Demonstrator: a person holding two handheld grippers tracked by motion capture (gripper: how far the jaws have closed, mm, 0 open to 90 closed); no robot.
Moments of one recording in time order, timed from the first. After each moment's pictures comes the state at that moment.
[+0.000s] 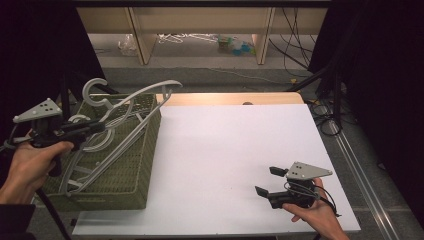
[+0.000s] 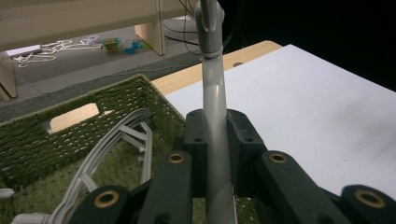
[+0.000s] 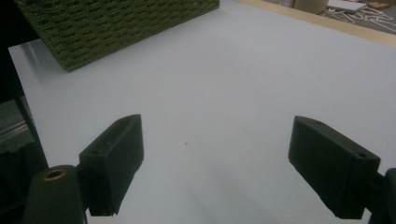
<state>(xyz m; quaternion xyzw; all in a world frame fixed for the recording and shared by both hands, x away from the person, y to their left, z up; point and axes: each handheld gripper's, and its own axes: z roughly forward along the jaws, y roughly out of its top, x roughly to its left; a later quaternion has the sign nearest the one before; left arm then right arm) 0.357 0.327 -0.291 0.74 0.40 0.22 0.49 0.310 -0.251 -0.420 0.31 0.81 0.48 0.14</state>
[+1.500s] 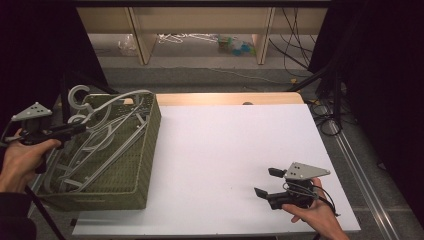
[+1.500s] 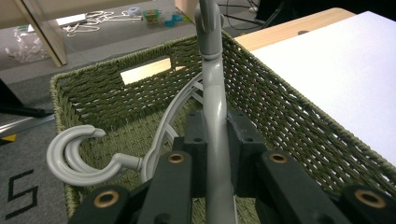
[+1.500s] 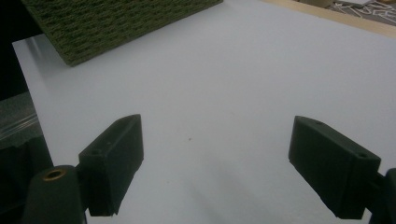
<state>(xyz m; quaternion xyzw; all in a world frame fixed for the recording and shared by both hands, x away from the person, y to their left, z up) 0.388 0.391 -0.334 0.74 0.46 0.24 0.43 0.311 -0.250 -0.422 0.31 0.82 0.47 0.13</state>
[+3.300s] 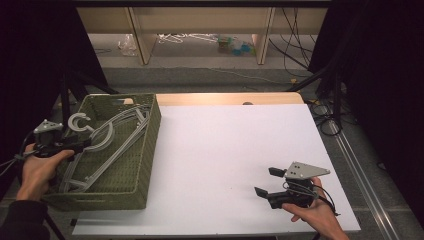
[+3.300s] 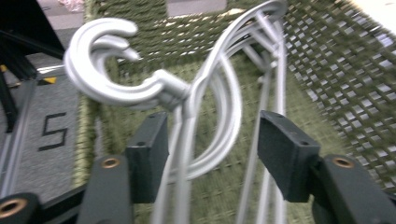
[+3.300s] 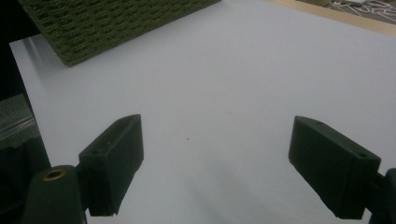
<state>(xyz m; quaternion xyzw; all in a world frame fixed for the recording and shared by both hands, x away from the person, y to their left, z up) 0.390 0.390 -0.391 0.70 0.56 0.26 0.38 0.312 -0.250 -0.423 0.31 0.81 0.47 0.13</state>
